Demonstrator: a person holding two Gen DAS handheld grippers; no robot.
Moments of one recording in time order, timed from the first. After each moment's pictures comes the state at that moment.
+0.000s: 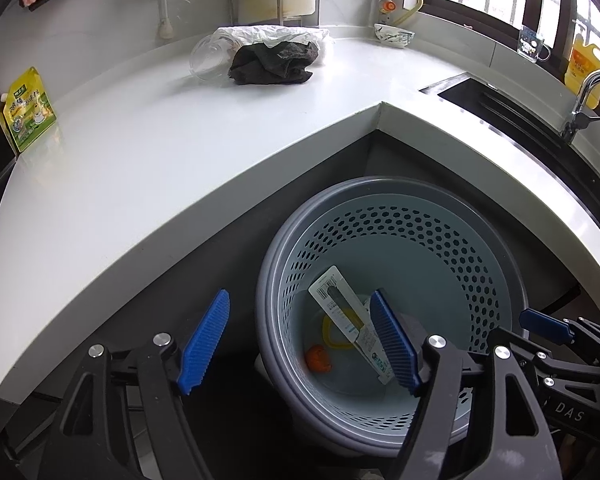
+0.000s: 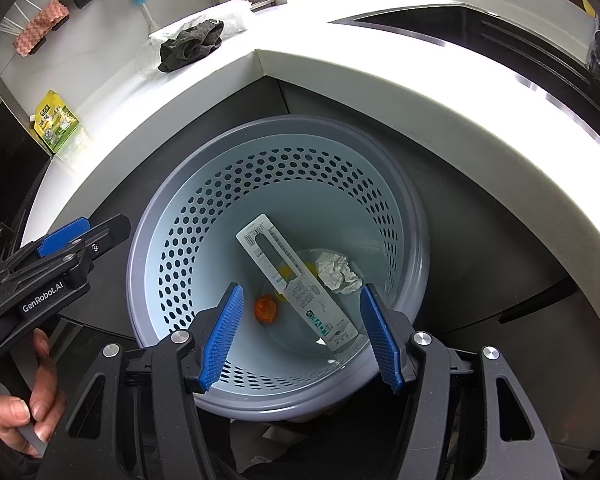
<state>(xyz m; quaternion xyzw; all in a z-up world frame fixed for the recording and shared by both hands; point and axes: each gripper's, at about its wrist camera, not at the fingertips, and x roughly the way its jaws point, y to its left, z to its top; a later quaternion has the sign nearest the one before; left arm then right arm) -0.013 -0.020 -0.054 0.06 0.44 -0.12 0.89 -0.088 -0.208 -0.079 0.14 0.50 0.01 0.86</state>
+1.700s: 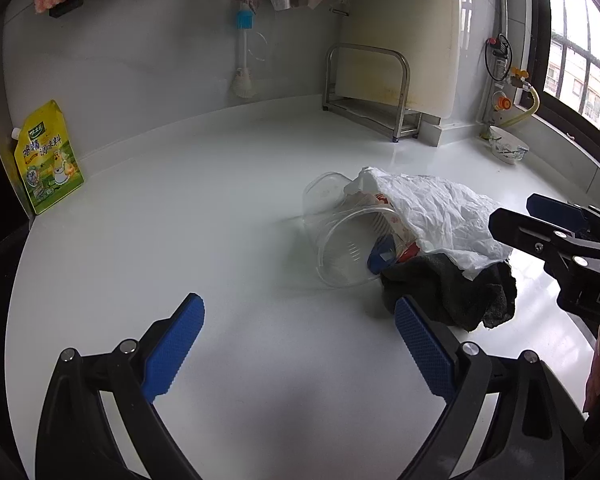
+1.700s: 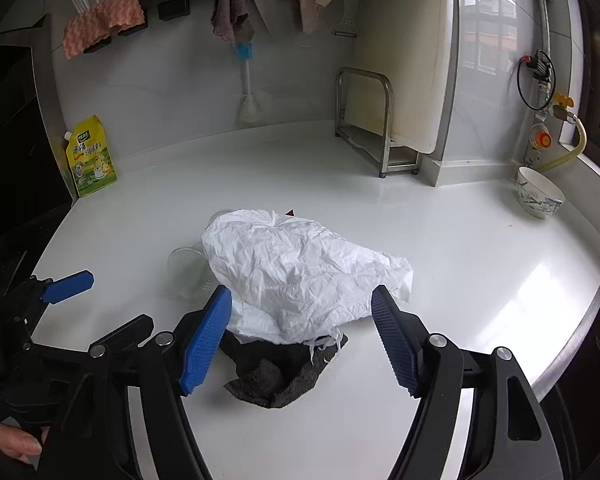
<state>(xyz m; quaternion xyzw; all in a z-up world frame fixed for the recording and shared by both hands) 0.216 0.049 0.007 0.00 0.37 -0.03 0.93 0.242 -0.128 0.040 -0.05 0.35 0.16 0.92</state>
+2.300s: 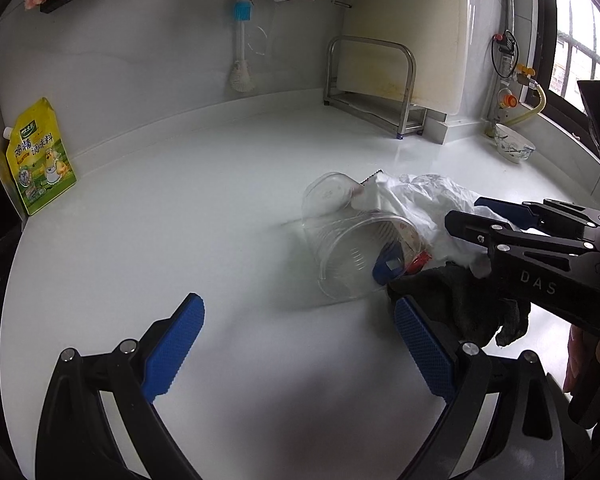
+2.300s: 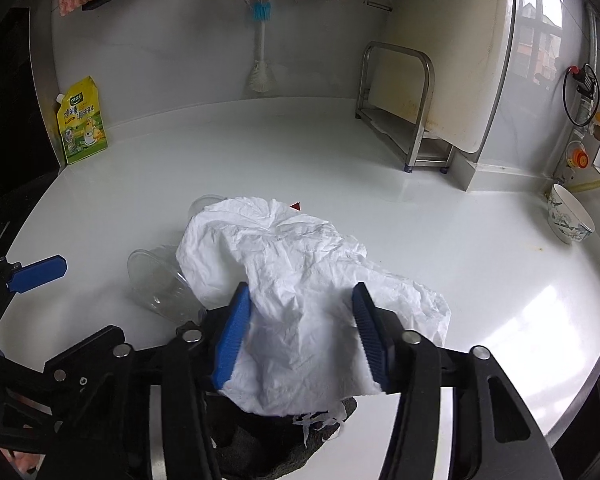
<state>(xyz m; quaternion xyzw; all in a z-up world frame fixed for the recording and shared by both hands) 0.232 0.047 0.003 0.00 0.38 -0.03 0.93 0.288 -0.111 0.013 -0.08 0.39 0.17 0.90</state>
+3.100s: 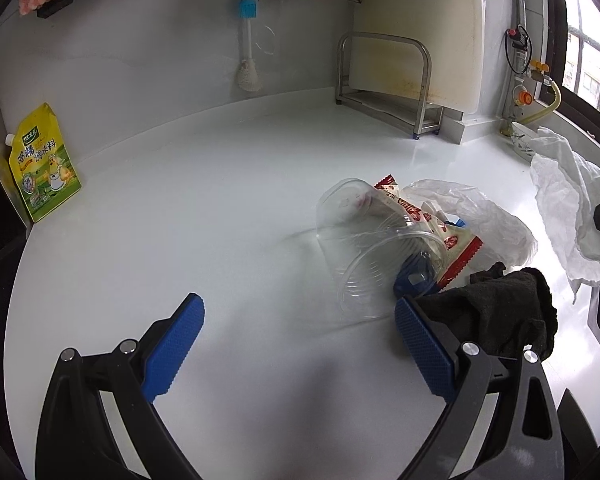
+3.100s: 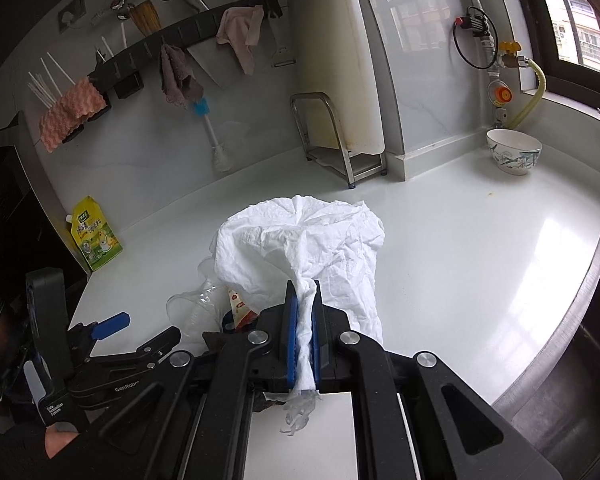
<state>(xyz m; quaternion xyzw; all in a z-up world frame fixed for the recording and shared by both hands) 0.254 0.046 -0.003 0.02 0.38 0.00 0.93 0.220 -0.200 0.050 0.11 0.32 0.14 0.93</state>
